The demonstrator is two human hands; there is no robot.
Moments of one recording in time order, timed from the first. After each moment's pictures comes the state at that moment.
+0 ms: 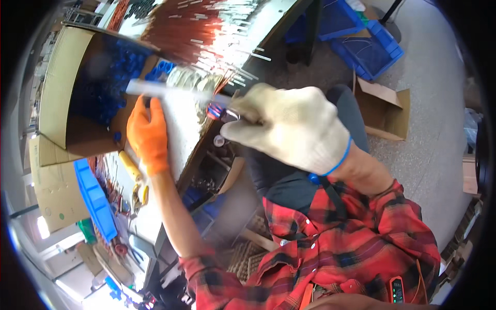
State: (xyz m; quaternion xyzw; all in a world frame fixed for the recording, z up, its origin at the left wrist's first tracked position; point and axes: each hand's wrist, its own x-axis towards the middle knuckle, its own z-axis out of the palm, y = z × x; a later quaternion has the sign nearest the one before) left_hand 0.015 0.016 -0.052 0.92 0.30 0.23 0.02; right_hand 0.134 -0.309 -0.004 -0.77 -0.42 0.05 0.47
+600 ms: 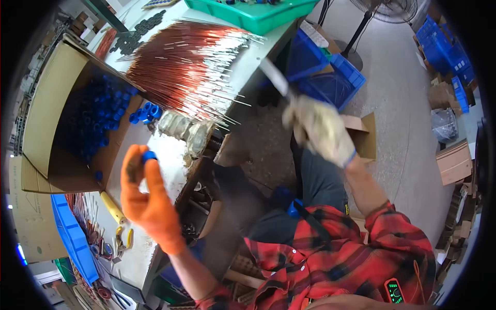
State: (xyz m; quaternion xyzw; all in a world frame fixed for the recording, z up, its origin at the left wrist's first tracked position) left_hand -0.013 -0.096 -0.014 0.75 0.26 0.43 0.43; right_hand 0.194 -0.374 -0.033 -0.74 -0.21 0.24 0.59
